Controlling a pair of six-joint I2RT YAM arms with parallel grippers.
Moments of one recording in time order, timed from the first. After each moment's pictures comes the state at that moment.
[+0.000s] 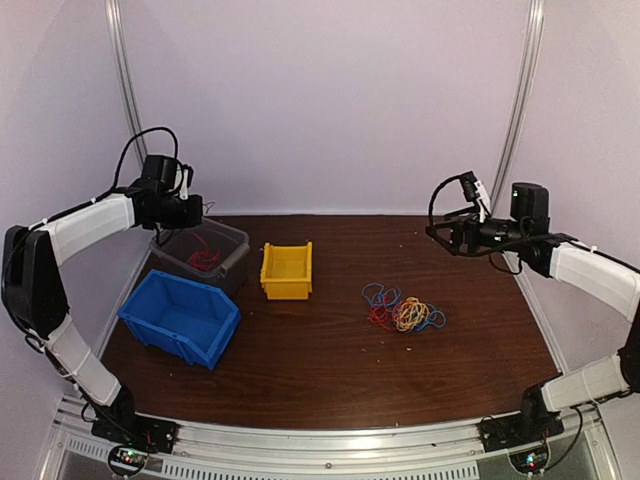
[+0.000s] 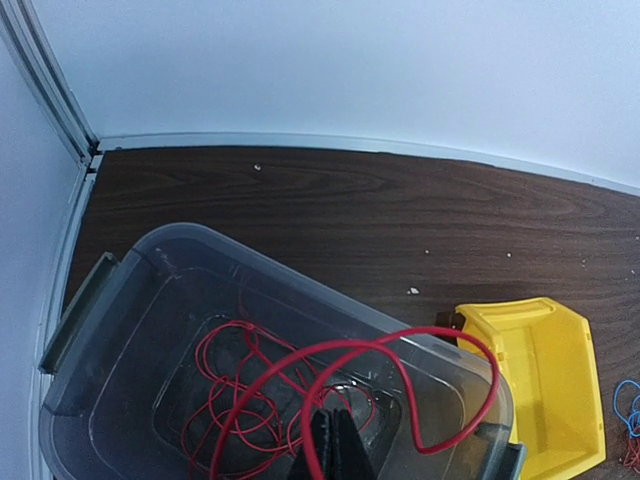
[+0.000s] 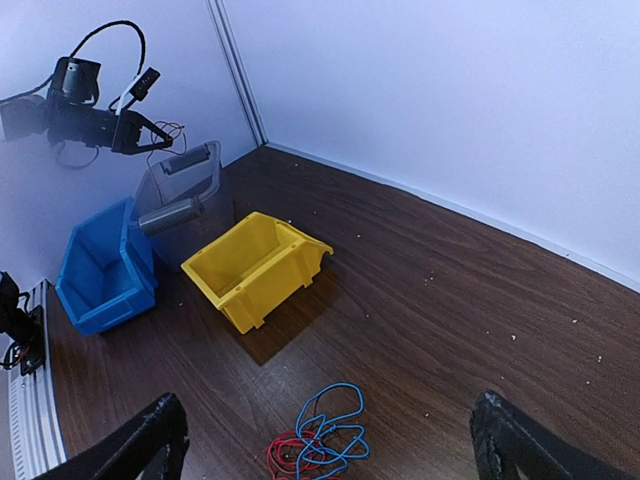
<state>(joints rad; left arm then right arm) -0.22 1.61 1.33 -0.38 -0.03 -0.22 0.16 1.25 0.88 0.04 -0.71 0.00</state>
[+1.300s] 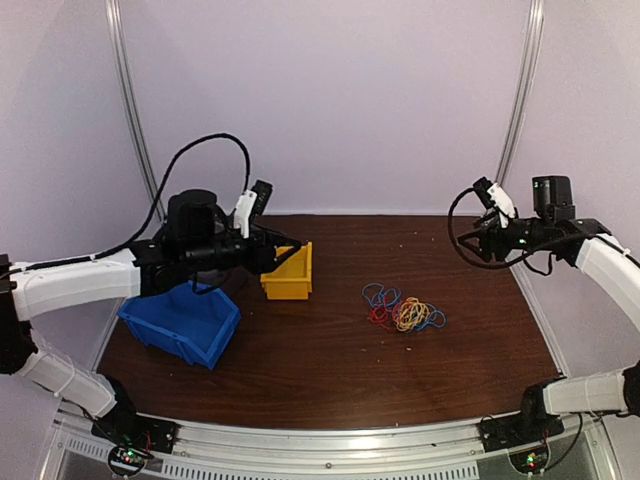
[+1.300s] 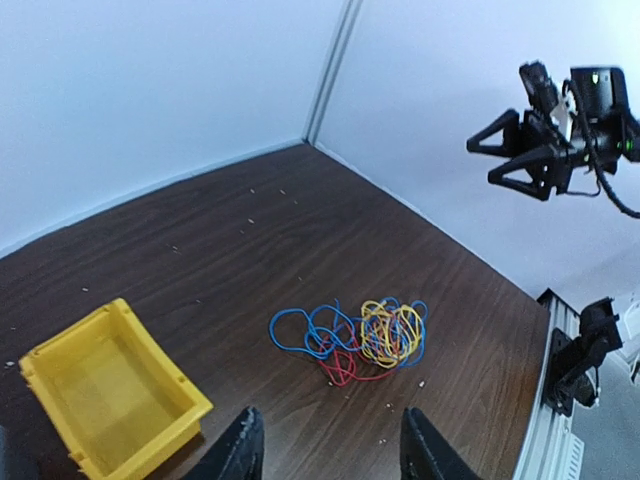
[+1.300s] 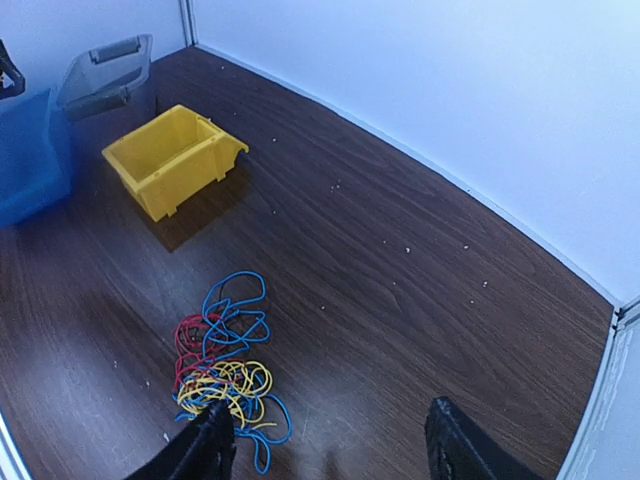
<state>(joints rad) -0.75 1.33 0.96 0.12 0.26 -0.24 0.08 1.12 1.02 -0.47 -0.52 -0.39</state>
